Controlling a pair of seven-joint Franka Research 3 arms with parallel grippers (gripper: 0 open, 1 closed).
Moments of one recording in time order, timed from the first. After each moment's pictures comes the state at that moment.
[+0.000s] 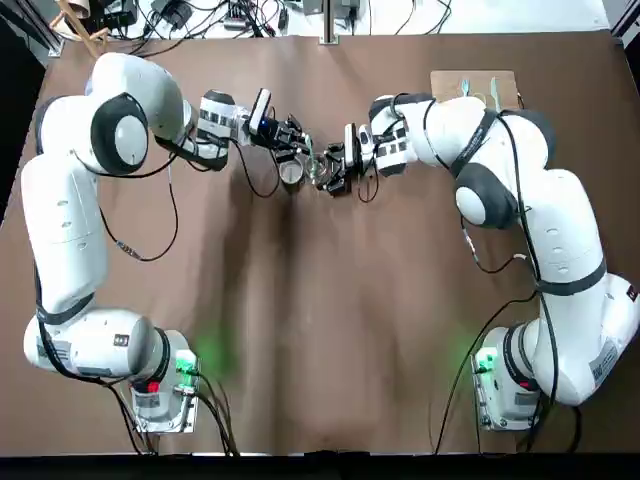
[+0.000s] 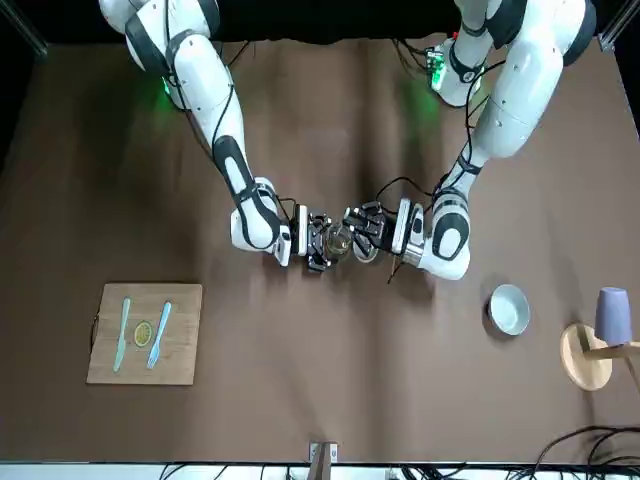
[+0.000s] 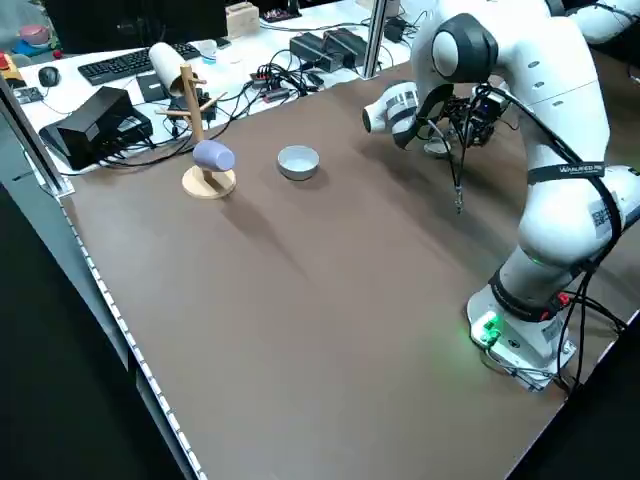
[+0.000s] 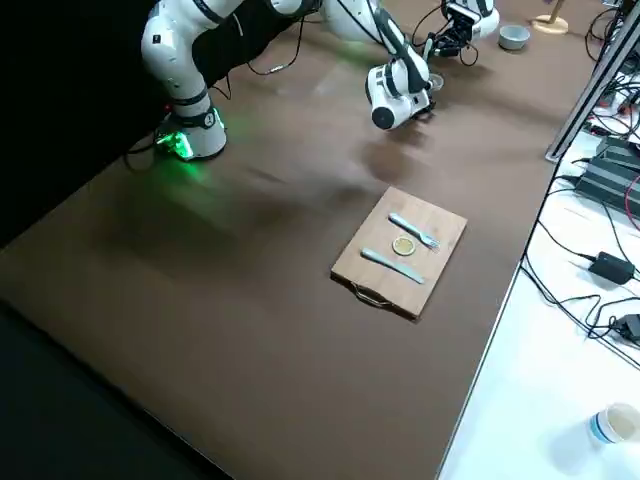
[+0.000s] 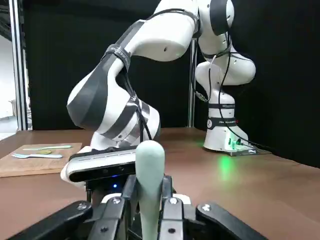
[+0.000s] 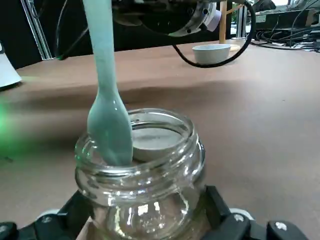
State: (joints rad) left arm -0.08 0.80 -0.28 -1.81 -1.44 1.69 2.56; right arm 0.67 0.92 -0.02 -1.67 1.97 2.18 -2.53
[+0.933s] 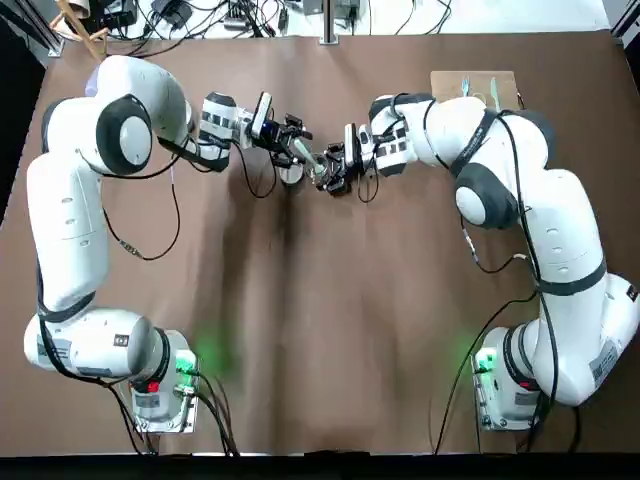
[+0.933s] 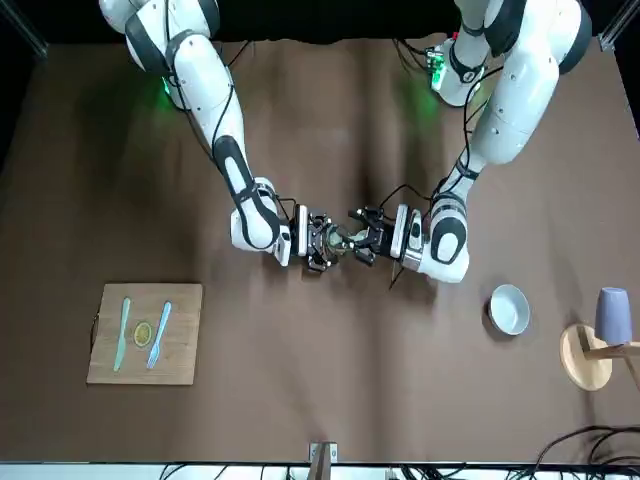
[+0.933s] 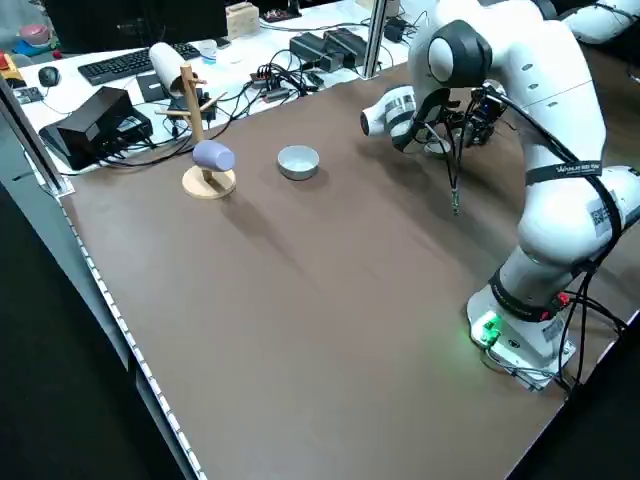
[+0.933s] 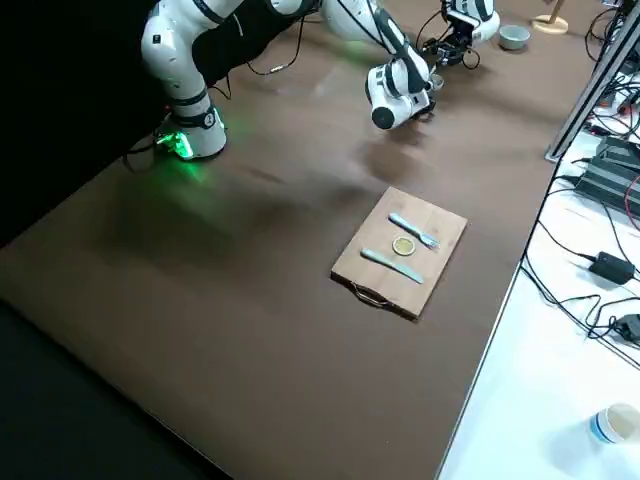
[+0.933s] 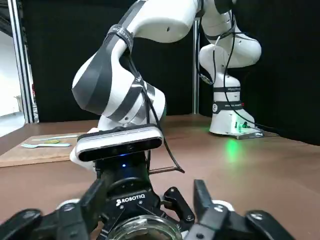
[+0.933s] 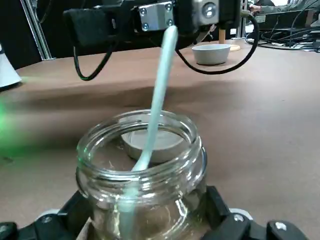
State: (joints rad) left arm -0.08 0.83 -0.28 -1.78 -1.42 1.75 2.60; right arm 0.67 0.92 -0.02 -1.67 1.97 2.18 -2.53
